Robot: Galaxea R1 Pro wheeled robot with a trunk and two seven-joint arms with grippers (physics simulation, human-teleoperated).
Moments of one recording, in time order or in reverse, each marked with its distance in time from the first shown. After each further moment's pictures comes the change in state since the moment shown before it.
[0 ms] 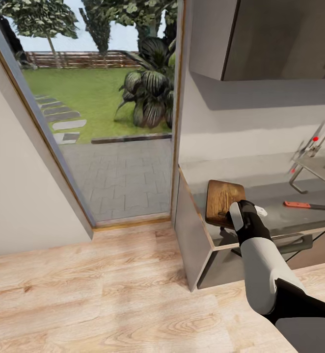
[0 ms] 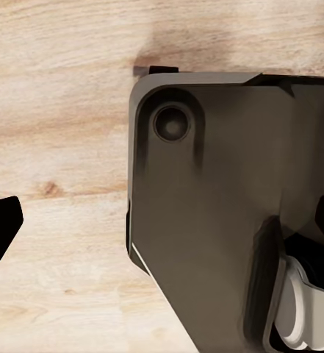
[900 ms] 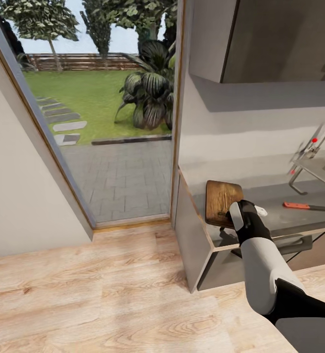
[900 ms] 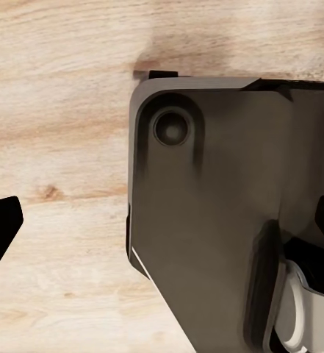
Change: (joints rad) left arm 0.000 0.000 0.000 0.000 0.000 0.000 0.000; right arm 0.000 0.000 0.000 -0.001 0.004 0.004 0.001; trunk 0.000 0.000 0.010
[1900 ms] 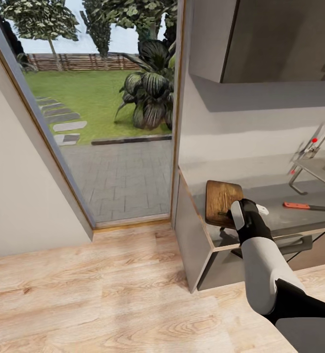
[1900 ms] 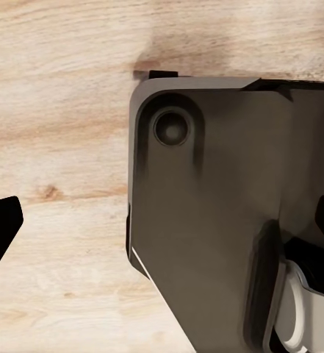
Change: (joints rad) left arm 0.000 0.000 0.000 0.000 0.000 0.000 0.000; right arm 0.000 0.000 -0.001 -0.024 -0.004 0.002 0.000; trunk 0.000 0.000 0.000
